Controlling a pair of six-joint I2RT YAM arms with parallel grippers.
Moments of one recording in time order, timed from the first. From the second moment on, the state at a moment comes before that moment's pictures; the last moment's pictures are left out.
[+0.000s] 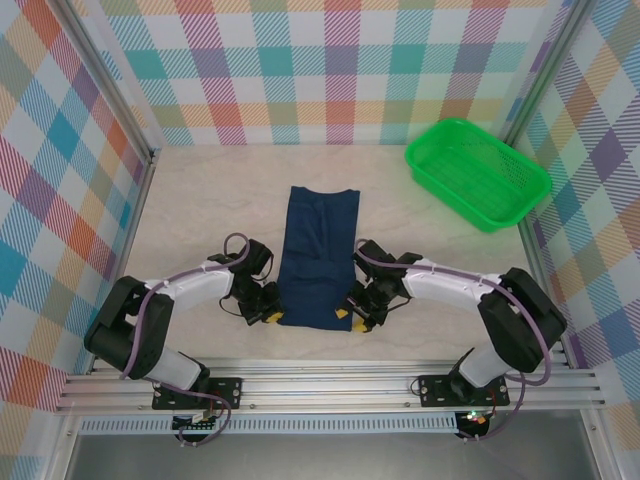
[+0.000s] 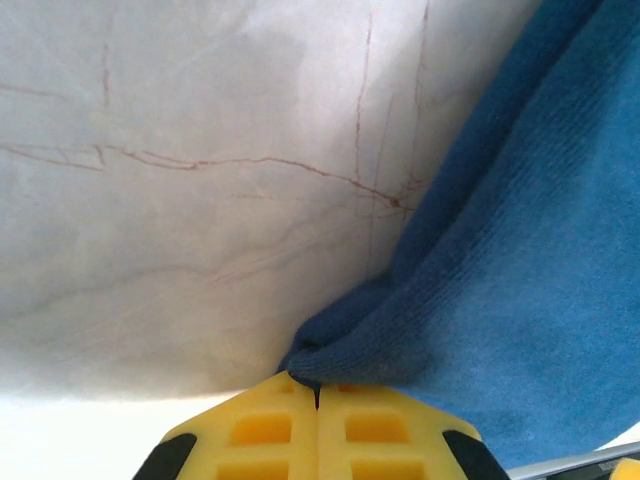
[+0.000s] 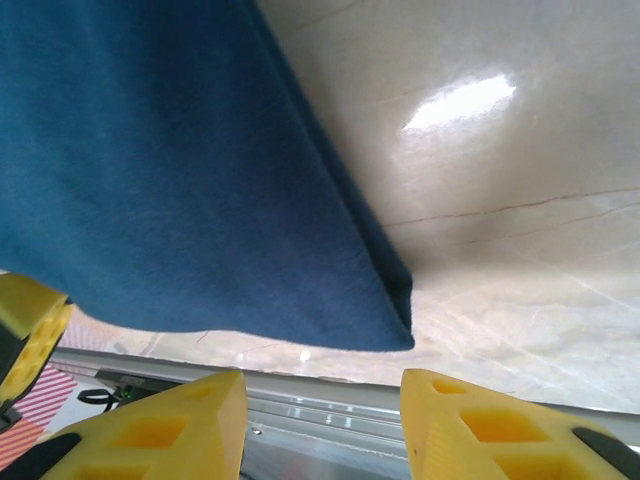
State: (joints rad) left arm -0.49 1.47 0.71 -0.64 0.39 -0.98; right arm 0.77 1.53 0.82 -0.59 -0.50 1.33
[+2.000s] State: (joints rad) left arm -0.29 1.59 1.38 -0.89 0.38 -1.08; right arm 0.43 1.87 1.69 -1.00 -0.70 1.01
